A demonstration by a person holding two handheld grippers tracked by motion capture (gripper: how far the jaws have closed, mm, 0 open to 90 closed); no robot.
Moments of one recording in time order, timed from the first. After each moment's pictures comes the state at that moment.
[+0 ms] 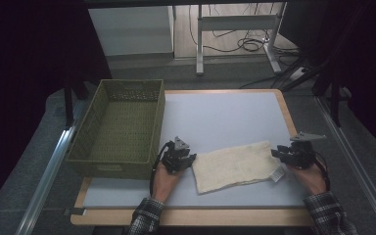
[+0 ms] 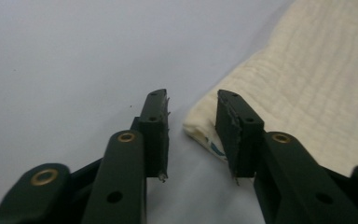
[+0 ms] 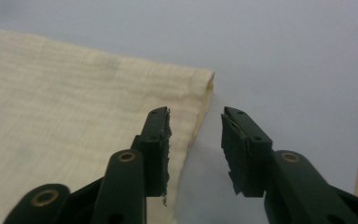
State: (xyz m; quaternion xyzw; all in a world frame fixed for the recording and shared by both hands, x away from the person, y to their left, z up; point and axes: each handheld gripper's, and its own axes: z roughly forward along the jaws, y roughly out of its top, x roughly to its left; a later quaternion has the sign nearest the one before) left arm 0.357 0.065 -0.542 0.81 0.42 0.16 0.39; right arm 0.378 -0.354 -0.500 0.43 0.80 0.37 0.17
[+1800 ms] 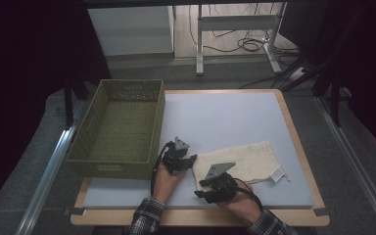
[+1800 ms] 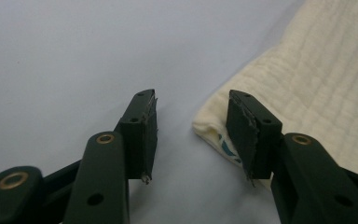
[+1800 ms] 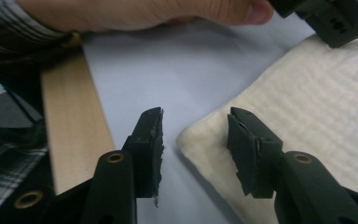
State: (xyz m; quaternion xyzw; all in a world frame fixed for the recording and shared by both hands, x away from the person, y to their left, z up) left arm 0.359 0.066 -0.543 0.80 0.43 0.16 0.38; right arm 0.289 -0.123 -0.528 0.20 0.91 0.37 0.05
